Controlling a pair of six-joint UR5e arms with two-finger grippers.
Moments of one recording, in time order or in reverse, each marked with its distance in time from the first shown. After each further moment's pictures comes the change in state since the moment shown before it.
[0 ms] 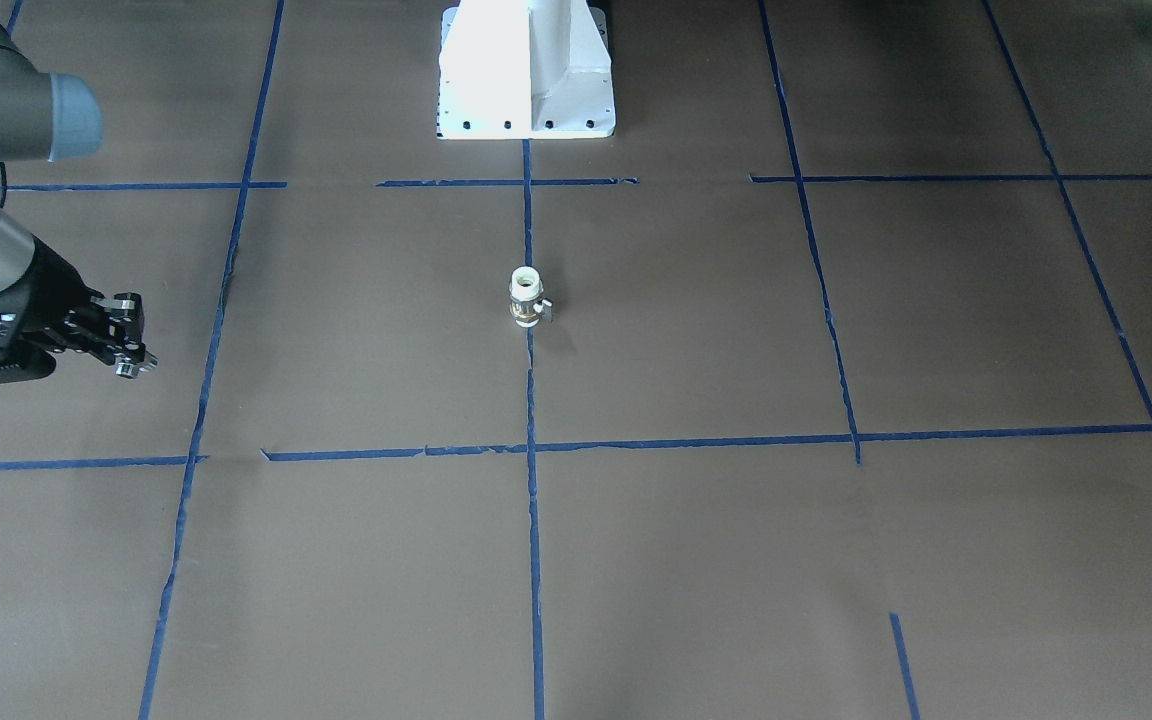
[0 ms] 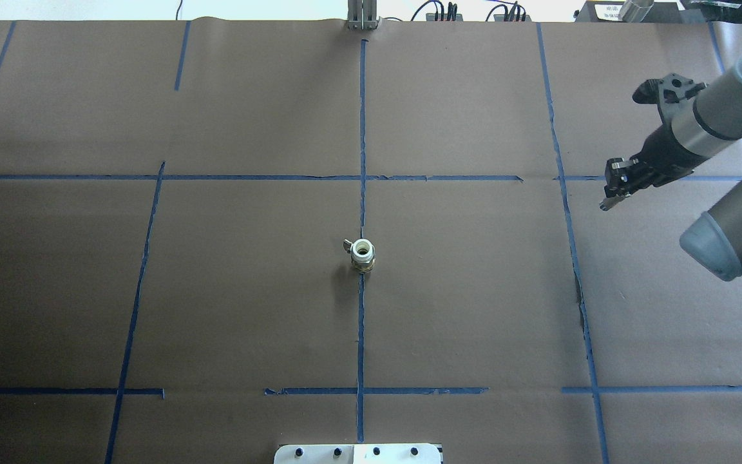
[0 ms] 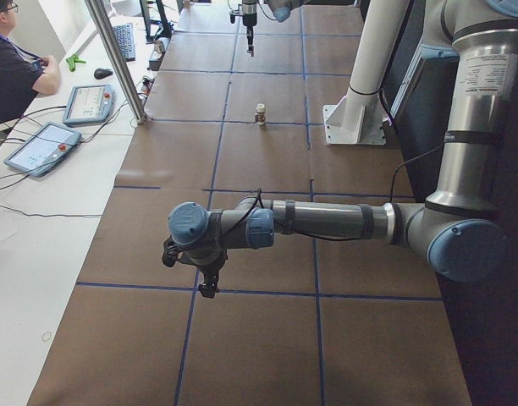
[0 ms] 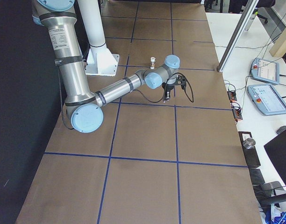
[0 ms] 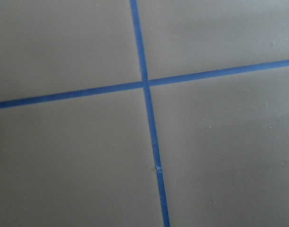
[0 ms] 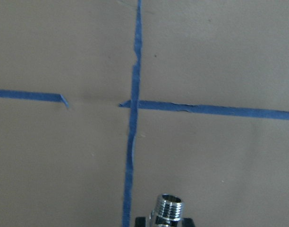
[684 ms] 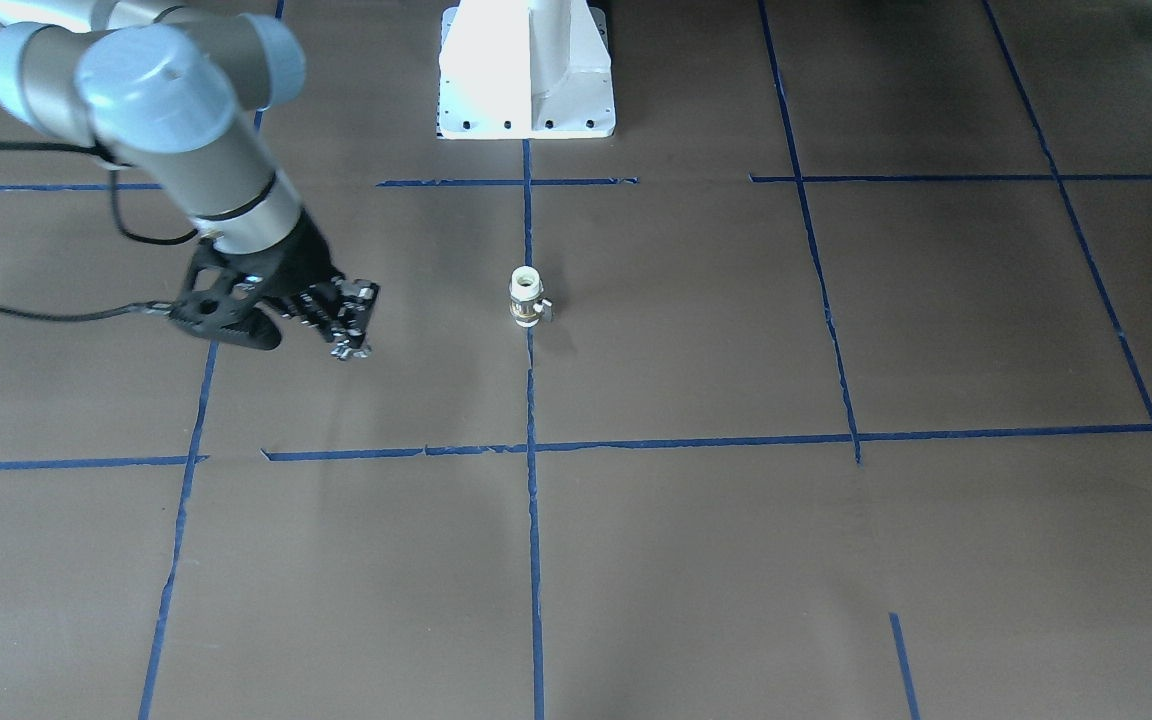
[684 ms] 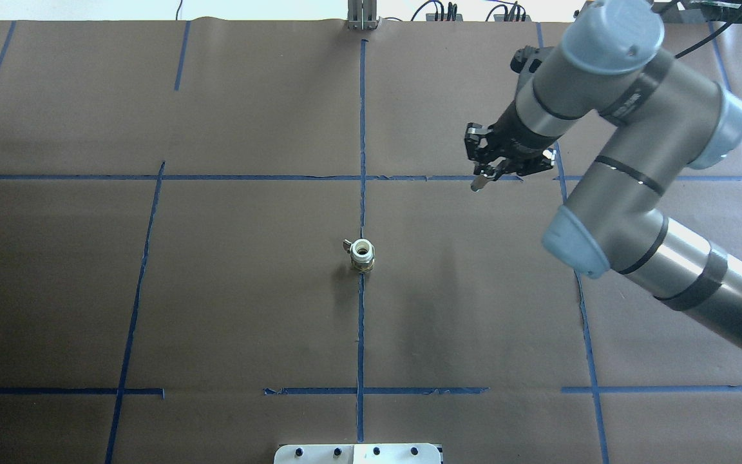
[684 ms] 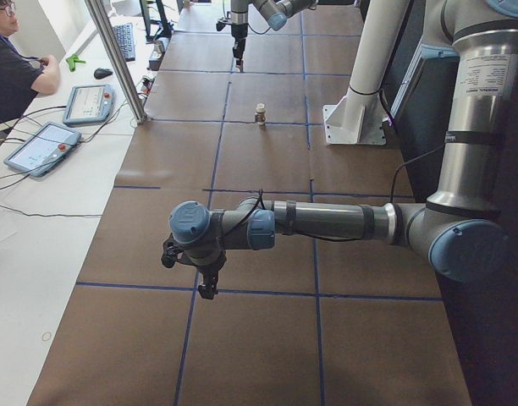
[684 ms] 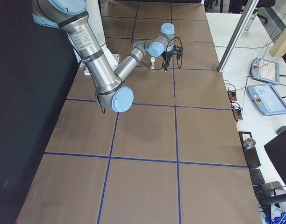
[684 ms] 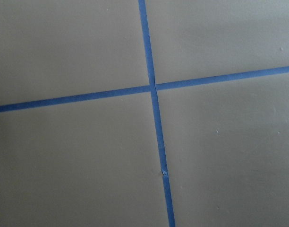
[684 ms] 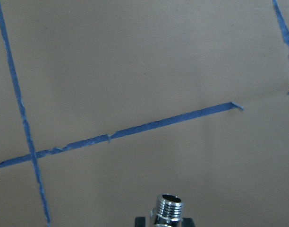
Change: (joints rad) left arm 0.001 -0.002 0.001 -0.062 0.039 -0.012; right arm -0.242 0.346 -0.001 -0.142 -0.222 0.666
